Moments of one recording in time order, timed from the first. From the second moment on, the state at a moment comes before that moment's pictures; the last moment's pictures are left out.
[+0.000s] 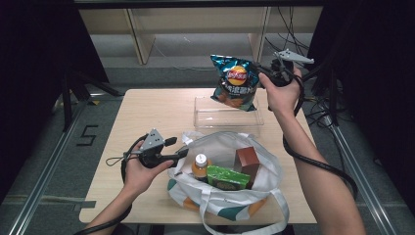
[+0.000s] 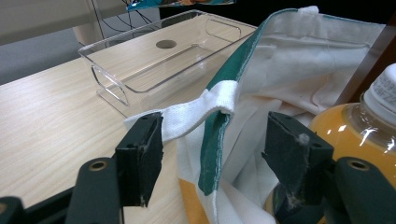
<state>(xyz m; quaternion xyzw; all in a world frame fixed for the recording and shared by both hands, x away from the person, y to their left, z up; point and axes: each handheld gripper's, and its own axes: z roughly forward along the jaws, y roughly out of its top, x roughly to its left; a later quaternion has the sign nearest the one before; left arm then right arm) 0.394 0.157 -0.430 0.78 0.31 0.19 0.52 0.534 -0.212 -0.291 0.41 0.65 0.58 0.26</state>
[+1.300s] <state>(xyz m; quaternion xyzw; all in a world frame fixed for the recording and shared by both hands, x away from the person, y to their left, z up) 0.394 0.156 -0.429 0.77 0.31 0.19 0.52 0.550 -0.213 -0.304 0.42 0.65 0.57 0.26</state>
